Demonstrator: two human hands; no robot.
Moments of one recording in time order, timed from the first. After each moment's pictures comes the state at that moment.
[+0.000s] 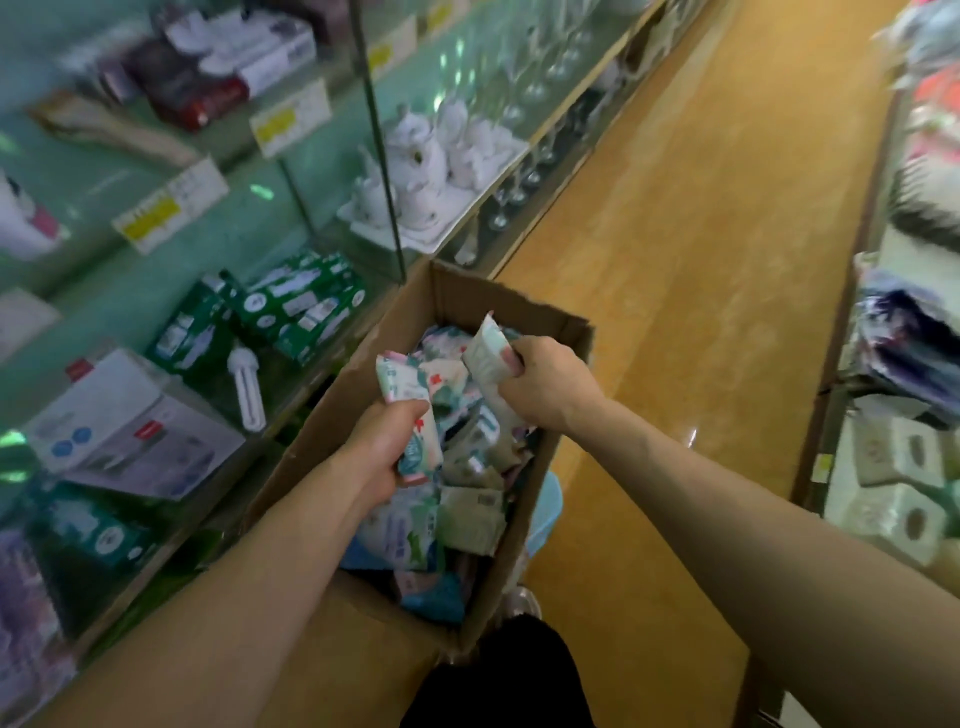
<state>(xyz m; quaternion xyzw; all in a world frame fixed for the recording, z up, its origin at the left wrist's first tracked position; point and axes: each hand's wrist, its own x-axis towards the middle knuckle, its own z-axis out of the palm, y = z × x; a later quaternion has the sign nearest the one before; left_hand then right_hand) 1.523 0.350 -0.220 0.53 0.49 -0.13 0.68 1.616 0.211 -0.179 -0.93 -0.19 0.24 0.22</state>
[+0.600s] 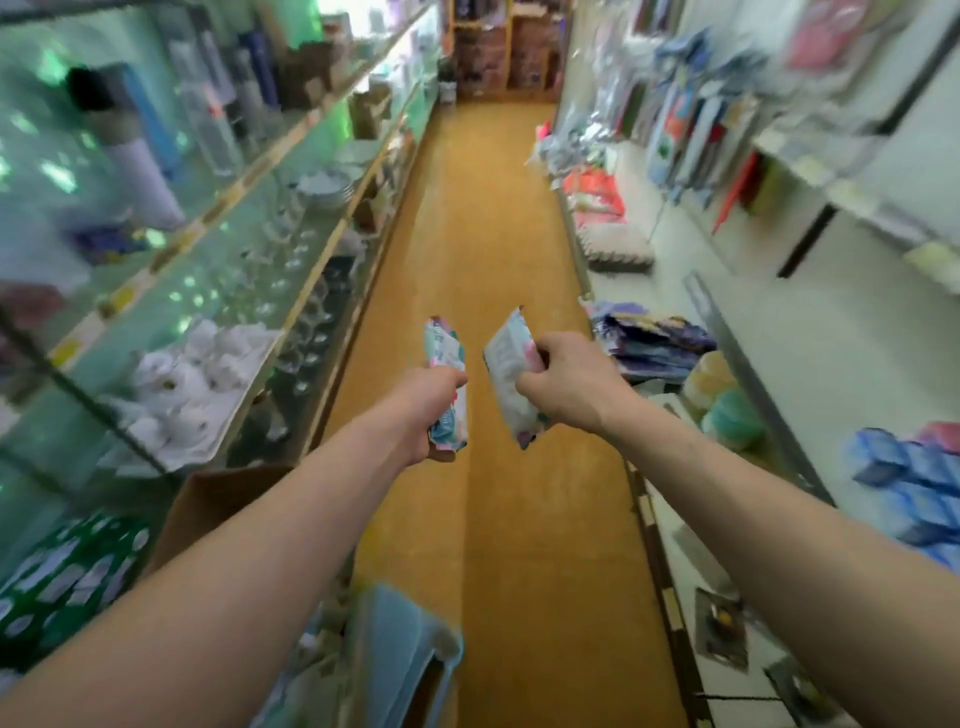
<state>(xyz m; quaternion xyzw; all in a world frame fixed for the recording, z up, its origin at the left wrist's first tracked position) 1.638 0.095 -0.029 0.73 0.17 -0.24 0.61 1.614 -0.051 -0.004 -0.95 0.06 0.03 0.31</state>
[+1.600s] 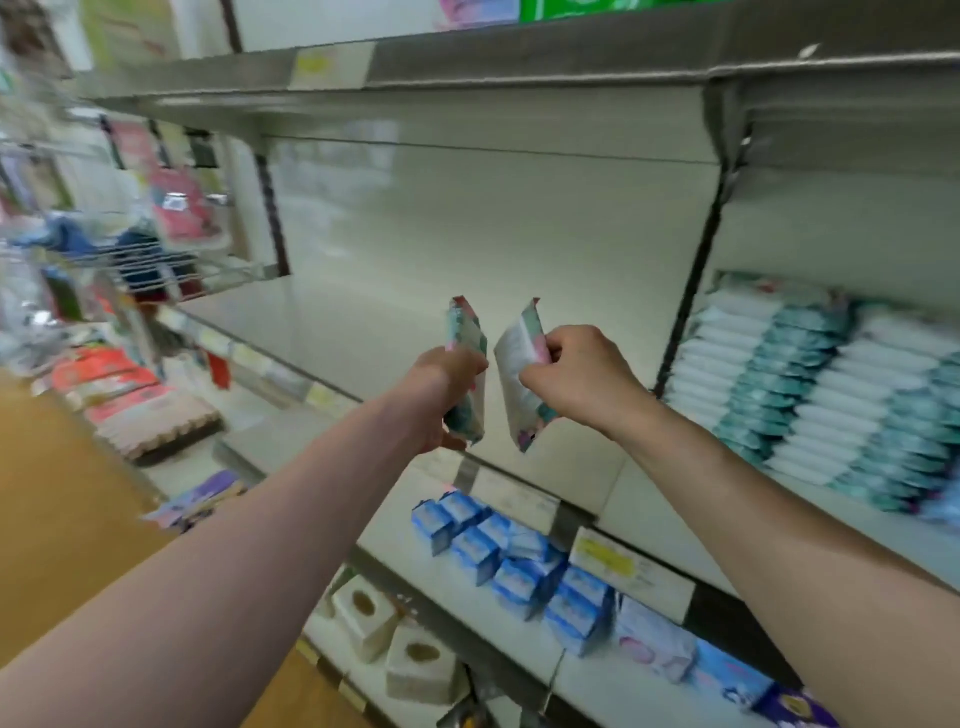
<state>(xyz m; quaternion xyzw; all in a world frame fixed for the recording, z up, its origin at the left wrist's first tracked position) 1.550 -0.431 0.118 0.67 -0.31 -0.45 0.50 1.423 -0.490 0.117 -0.79 0.48 -0.29 0.26</state>
